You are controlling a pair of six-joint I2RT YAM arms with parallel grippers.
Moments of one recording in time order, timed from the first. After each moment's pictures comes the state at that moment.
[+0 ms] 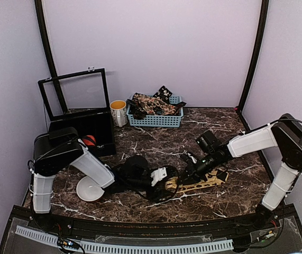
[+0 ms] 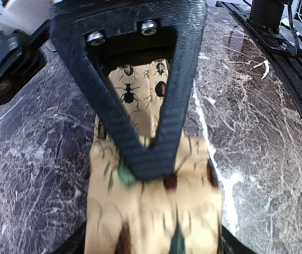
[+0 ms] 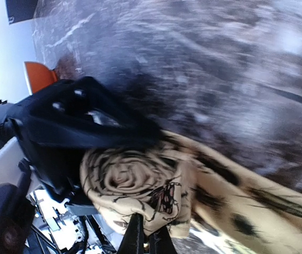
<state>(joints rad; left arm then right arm) -1.04 2.10 0.90 0.69 0.35 0.23 0.65 1.71 0.82 -0.26 -0.80 0.65</state>
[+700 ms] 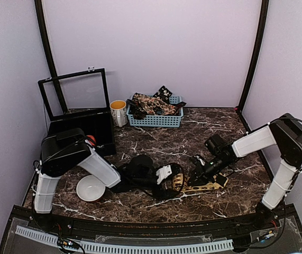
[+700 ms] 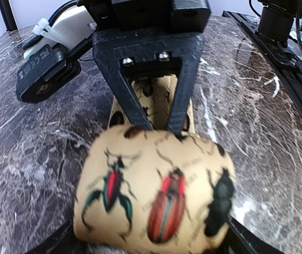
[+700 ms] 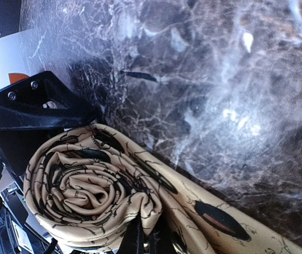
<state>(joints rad) -1.06 2.15 0.97 0.71 0.34 0.18 0.52 1.73 0.74 -0.29 -0.81 0.52</state>
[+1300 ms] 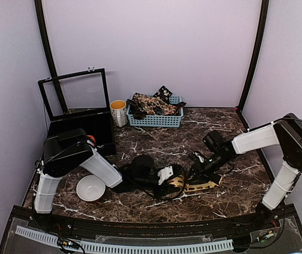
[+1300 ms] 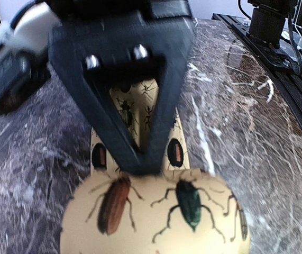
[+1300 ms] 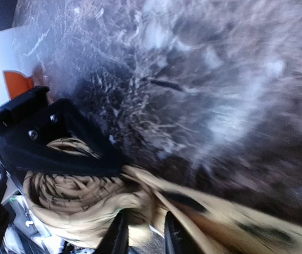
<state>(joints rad) -1.06 2.20 1.03 0.72 0.39 0.20 0.54 1.72 0.80 -0.38 -0.78 0.49</state>
